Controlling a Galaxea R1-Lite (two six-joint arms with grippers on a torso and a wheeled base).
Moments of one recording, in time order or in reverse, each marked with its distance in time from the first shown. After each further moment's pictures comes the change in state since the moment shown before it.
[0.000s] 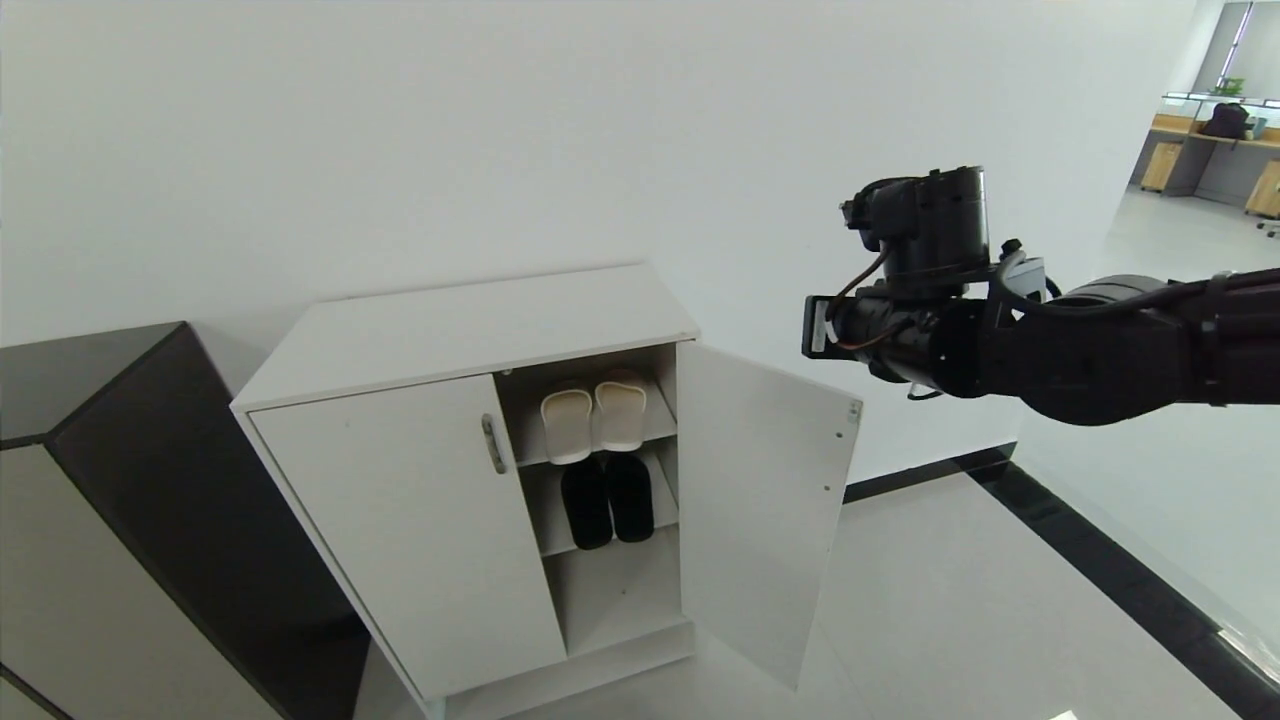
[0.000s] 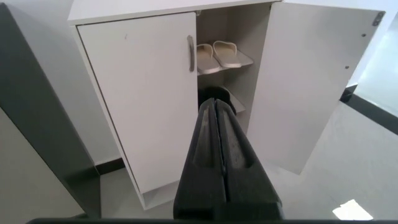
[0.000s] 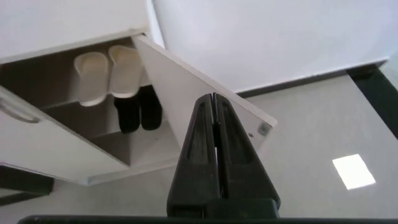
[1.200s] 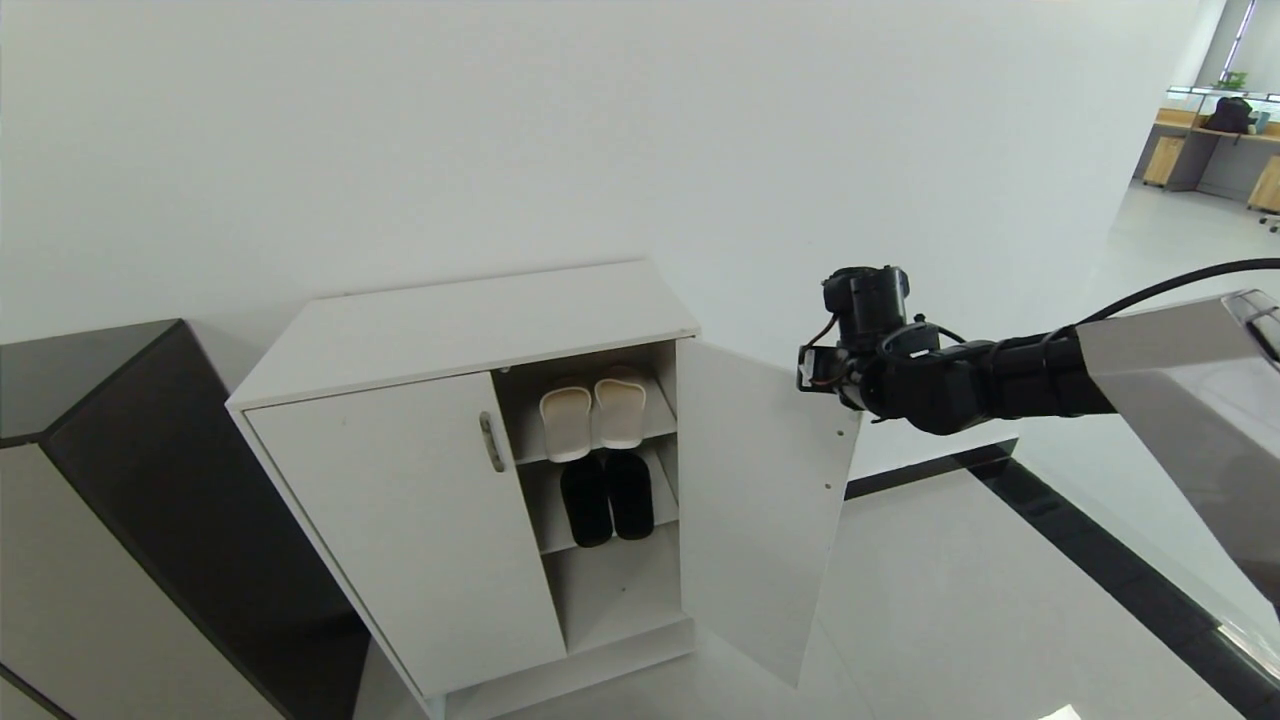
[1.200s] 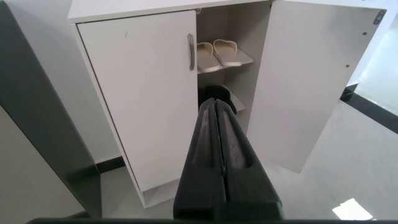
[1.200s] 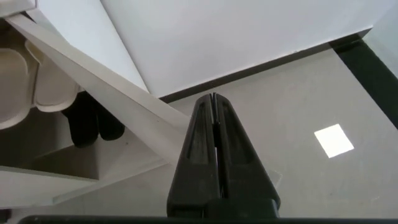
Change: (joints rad) left arm 0.000 0.000 0.000 0.000 0.000 -0.002; right arm -0.136 0.338 -0.199 -0.056 0.029 0.002
